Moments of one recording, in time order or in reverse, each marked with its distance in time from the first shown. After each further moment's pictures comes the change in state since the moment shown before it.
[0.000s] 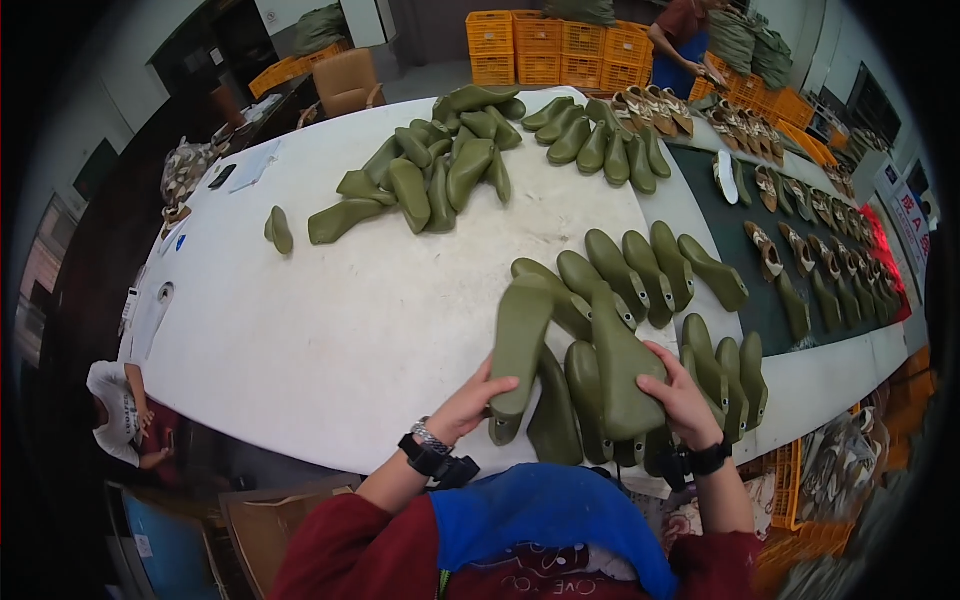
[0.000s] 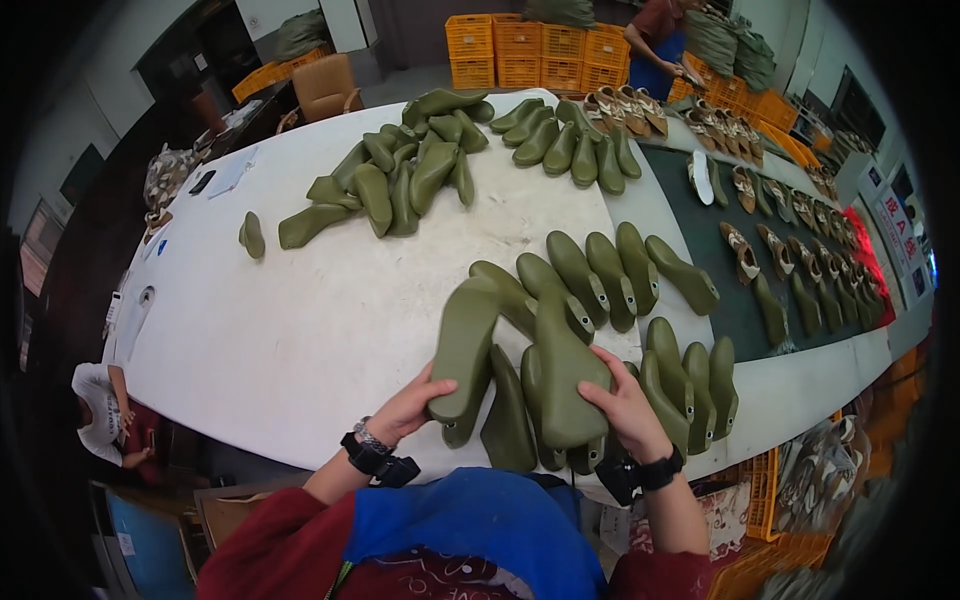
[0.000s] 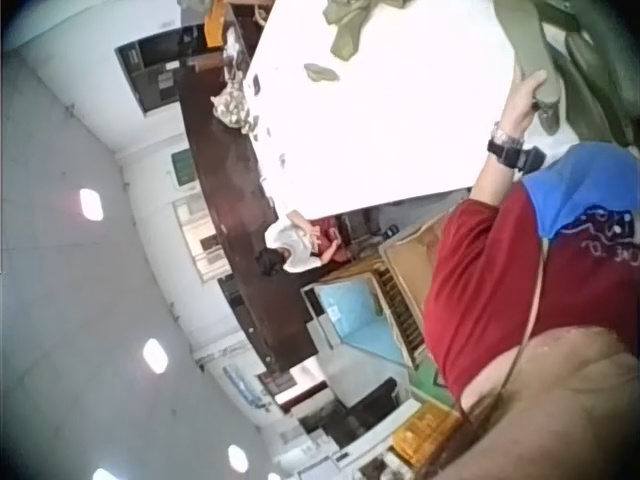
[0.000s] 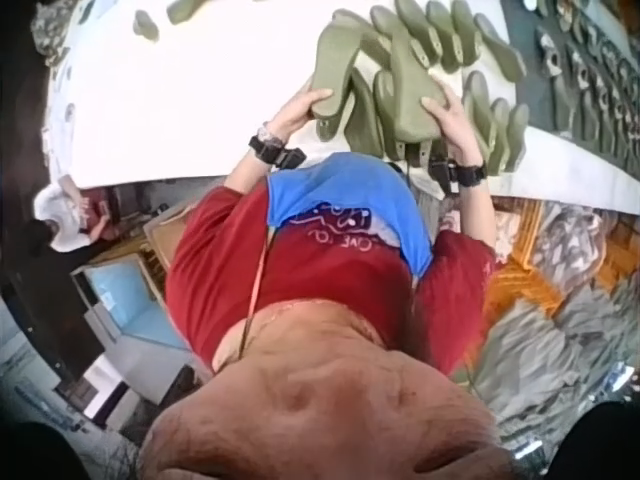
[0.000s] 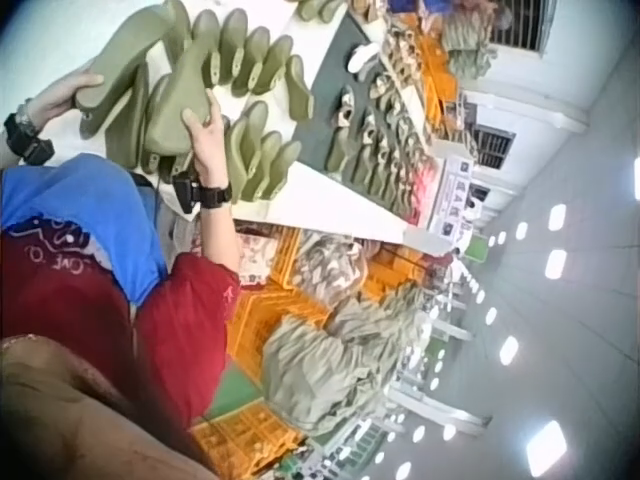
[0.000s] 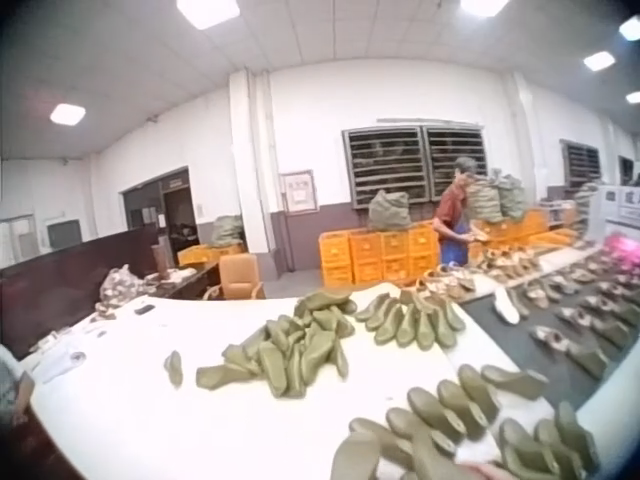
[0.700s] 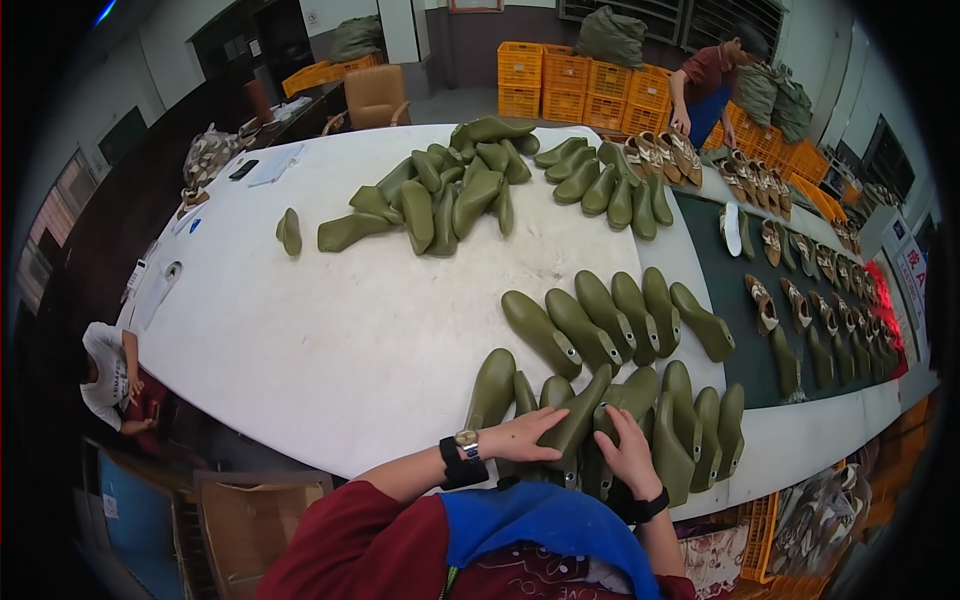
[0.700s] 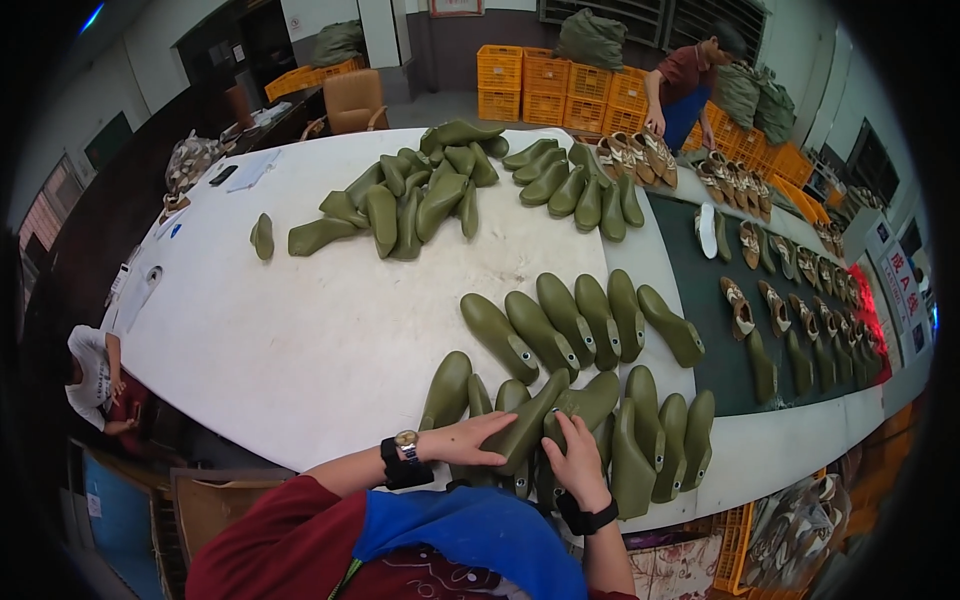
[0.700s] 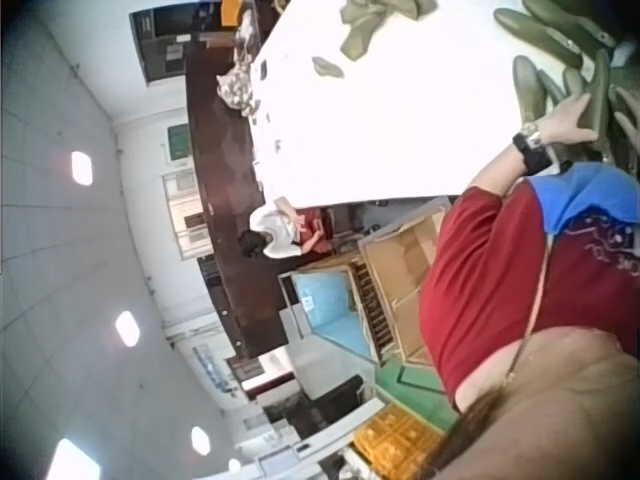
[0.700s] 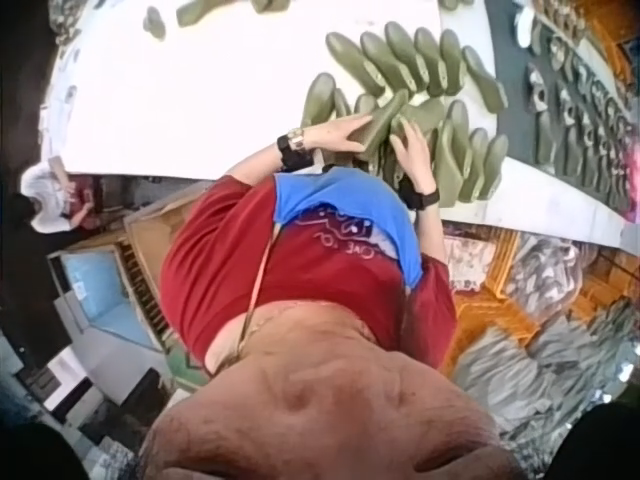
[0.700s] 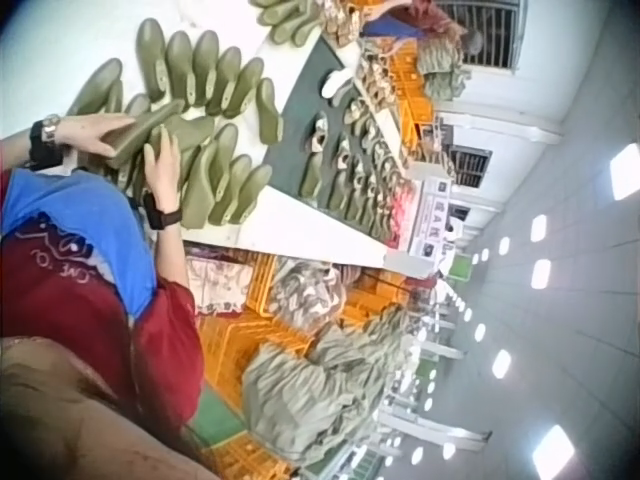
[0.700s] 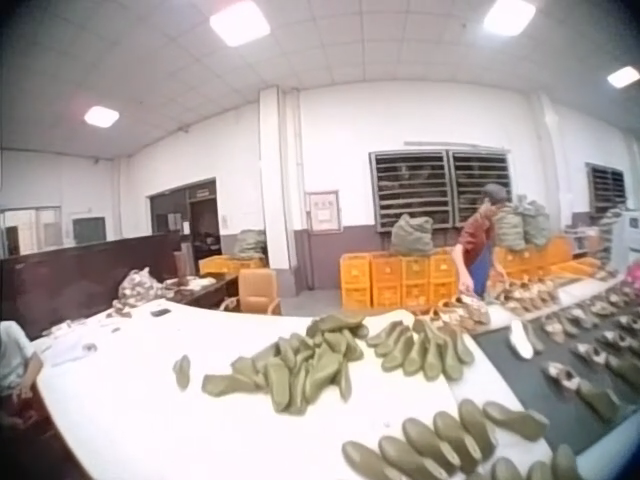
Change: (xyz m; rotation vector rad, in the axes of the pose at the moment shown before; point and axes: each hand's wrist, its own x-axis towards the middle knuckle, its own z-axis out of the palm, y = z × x) left_hand 0.058 -0.050 0.055 1.271 -0.370 0.170; right_hand 0.001 0.071 -0.032 -1.087 0.214 -0.336
